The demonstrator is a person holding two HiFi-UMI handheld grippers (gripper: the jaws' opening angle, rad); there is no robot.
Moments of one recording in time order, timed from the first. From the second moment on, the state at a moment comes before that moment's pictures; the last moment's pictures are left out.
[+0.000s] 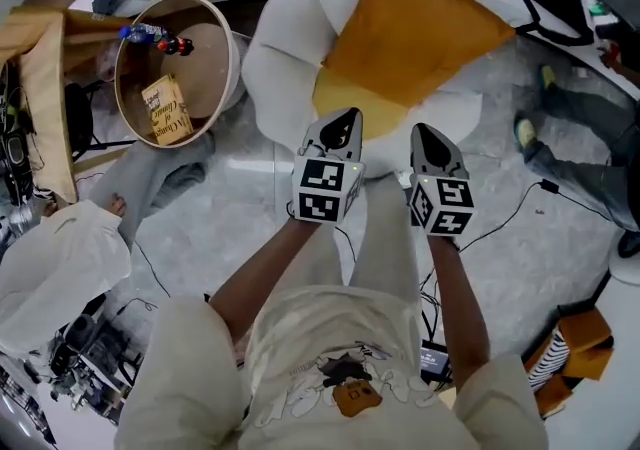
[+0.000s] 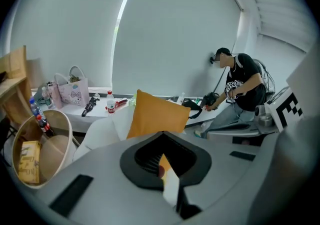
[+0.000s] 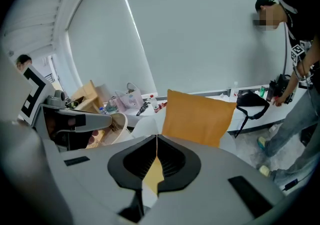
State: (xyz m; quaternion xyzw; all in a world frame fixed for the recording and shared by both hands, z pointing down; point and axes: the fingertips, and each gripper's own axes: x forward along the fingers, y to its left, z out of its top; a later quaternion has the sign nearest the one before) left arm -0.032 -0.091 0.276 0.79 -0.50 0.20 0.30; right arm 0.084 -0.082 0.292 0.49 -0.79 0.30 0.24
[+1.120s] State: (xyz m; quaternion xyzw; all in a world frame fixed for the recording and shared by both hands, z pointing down) left arm -0.079 0.010 0.082 0.84 -0.46 0.14 0.25; right arm -0.016 -0.012 0.083 0.45 -0.84 0.26 0.14
